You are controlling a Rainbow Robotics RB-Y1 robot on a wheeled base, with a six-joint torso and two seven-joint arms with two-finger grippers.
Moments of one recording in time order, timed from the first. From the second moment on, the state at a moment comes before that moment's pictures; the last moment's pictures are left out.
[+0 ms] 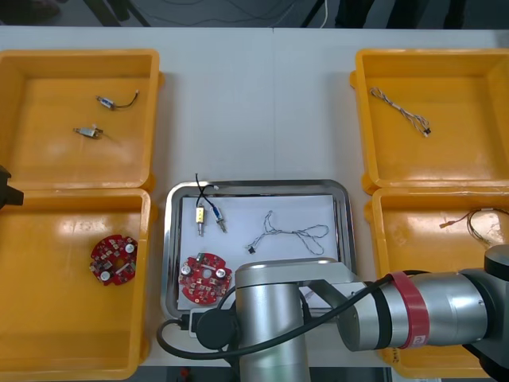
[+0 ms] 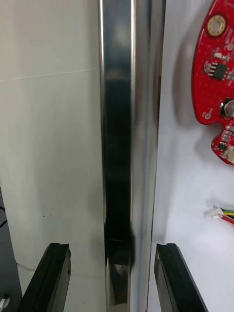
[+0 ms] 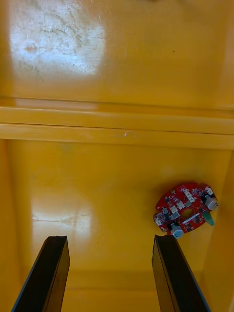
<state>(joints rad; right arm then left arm) -0.79 -0.39 1.35 -1.97 -0.50 1.61 1.48 -0.17 0.80 0.39 -2.19 0.88 1.91 -1.21</state>
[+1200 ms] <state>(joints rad) -0.79 -0.38 1.35 -1.97 -0.43 1.61 1.48 -0.17 0.80 0.39 -2.19 0.88 1.91 -1.21</state>
